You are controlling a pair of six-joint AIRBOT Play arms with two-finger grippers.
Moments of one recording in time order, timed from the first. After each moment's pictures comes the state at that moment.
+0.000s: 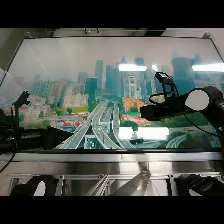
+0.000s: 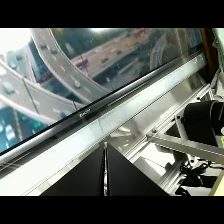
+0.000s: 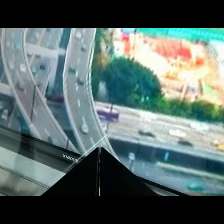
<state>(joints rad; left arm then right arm) 0.16 -0.53 0.59 0.63 -1.46 -1.12 0.40 -1.06 0.96 -1.22 1.11 1.72</state>
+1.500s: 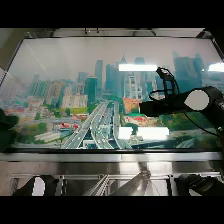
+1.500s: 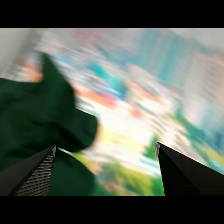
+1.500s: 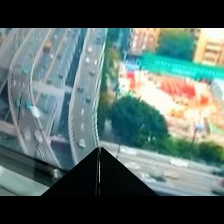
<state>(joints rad) 0.69 -0.62 0.84 1.51 -0.83 -1.41 0.40 -1.06 0.96 -1.22 1.02 1.72</state>
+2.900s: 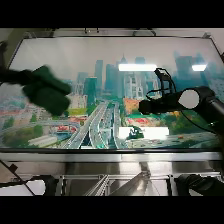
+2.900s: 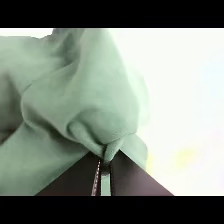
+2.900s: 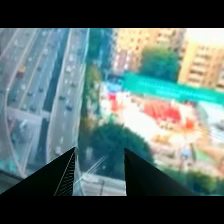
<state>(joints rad) 0.24 -1.50 1.48 0.94 -1.18 -1.03 0.38 -1.12 0.96 -1.29 0.97 1.72</state>
